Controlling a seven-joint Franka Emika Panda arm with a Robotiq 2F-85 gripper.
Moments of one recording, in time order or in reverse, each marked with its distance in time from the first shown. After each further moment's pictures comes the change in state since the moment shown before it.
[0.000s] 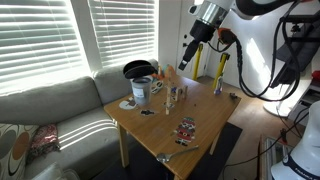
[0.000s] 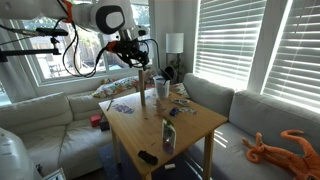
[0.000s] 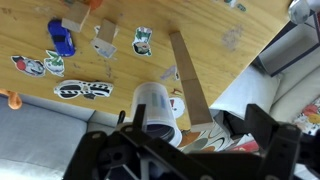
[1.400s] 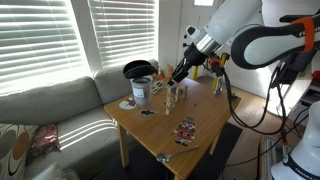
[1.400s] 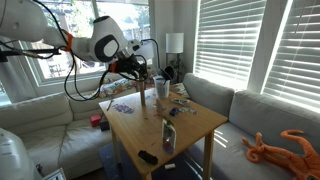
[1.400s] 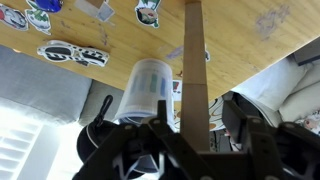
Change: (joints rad) arm 0.003 -0.013 0.077 -0.275 -0.119 0.508 -0.002
